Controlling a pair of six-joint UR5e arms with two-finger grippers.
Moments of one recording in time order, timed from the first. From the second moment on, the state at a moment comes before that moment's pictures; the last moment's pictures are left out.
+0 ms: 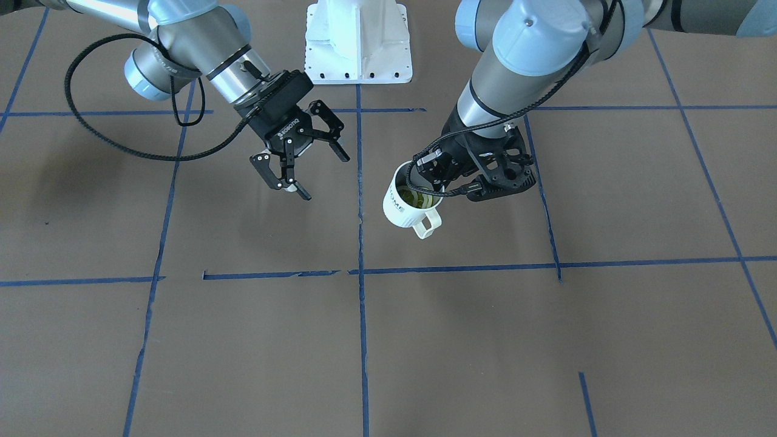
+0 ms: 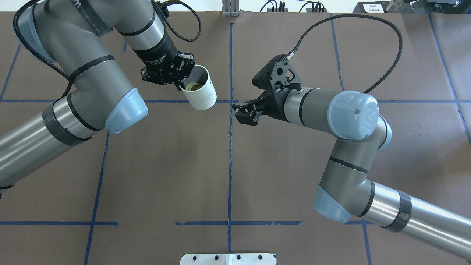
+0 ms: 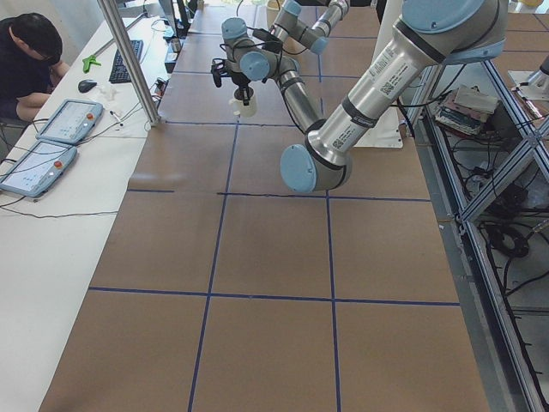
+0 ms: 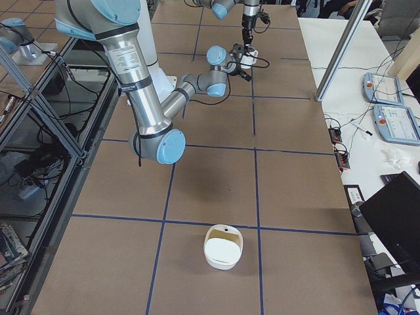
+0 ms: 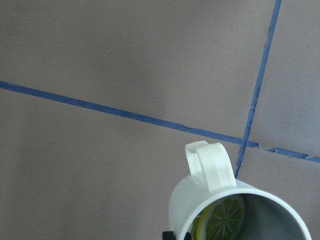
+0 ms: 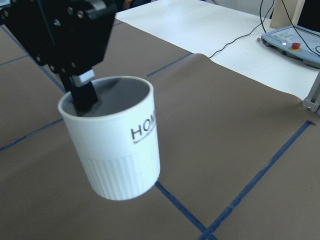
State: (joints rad) left arm -0.82 -2.36 -1.69 -1.46 -2.23 -1.30; right arm 0.53 -1.08 1.76 -0.77 1.56 0.51
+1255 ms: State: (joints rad) left arm -0.76 -2.41 -1.70 -1.48 -2.23 -1.39; right arm 0.43 -1.05 1.76 -0.78 1.38 0.50
